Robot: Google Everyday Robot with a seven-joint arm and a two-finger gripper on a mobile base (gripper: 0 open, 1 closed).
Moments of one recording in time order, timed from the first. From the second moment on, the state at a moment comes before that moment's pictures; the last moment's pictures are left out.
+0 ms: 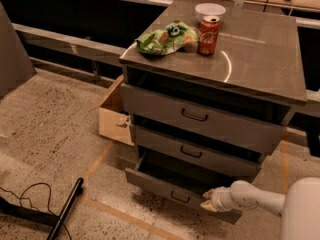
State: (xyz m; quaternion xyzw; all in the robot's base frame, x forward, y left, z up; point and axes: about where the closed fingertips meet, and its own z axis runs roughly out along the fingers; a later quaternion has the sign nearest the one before) arm 0.545 -0.223 0.223 -0.54 0.80 0.10 0.25
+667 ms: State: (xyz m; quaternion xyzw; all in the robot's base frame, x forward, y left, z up) arm 0.518 -0.217 0.257 -0.53 0.80 0.14 0.24
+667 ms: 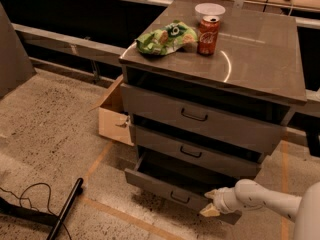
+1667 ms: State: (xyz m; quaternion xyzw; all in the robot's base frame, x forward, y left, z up) arm 0.560 -0.219 0.253 -0.51 0.81 0.12 0.26
